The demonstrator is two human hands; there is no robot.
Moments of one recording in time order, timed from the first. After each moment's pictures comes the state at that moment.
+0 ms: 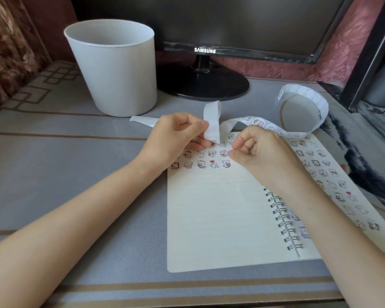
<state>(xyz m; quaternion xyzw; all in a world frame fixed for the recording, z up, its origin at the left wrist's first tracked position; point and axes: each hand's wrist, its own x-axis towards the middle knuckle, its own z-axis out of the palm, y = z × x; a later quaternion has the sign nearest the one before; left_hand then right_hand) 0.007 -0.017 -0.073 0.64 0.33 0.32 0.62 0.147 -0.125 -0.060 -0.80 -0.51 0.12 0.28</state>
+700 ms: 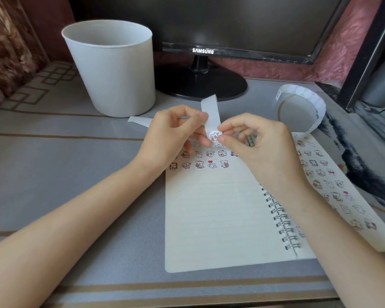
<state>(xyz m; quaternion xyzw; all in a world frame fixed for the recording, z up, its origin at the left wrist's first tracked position) 0.005 -0.023 -0.066 0.67 0.29 0.36 0.59 0.136 -0.122 -0.056 -0.69 -0.55 0.08 0.46</state>
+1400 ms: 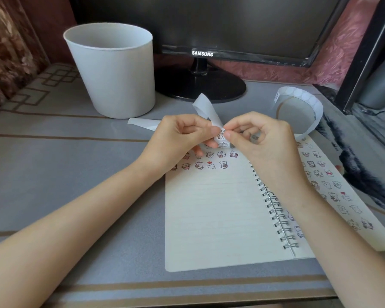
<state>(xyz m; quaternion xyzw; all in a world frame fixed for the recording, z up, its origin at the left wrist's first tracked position) 0.006 -0.022 -0.072 0.69 0.25 0.33 0.60 0.143 -0.121 -0.056 -0.69 -0.54 0.09 0.48</state>
